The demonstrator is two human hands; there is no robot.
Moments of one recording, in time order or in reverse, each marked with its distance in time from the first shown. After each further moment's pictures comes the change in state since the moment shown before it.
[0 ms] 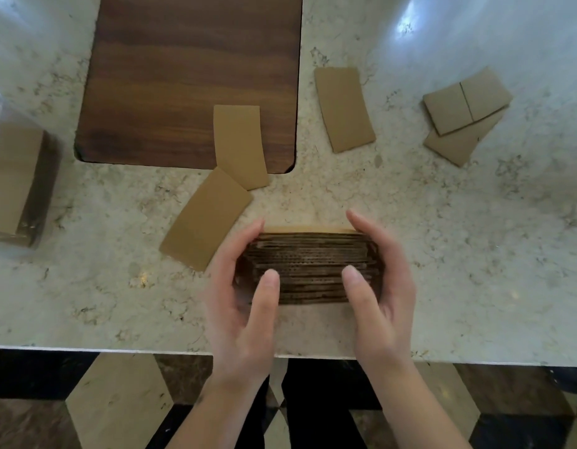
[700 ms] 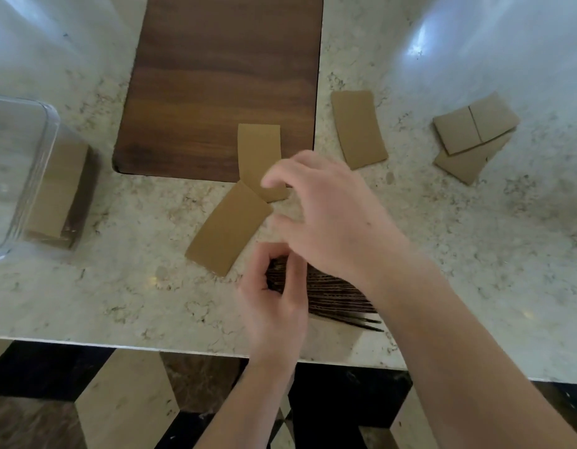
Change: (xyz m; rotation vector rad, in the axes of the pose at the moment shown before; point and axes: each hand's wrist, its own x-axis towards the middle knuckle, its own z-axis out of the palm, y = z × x) left_hand 0.014 0.002 0.025 0.053 0.141 -0.148; right_hand 0.103 -0.069 0.054 -0.805 -0.603 -0.224
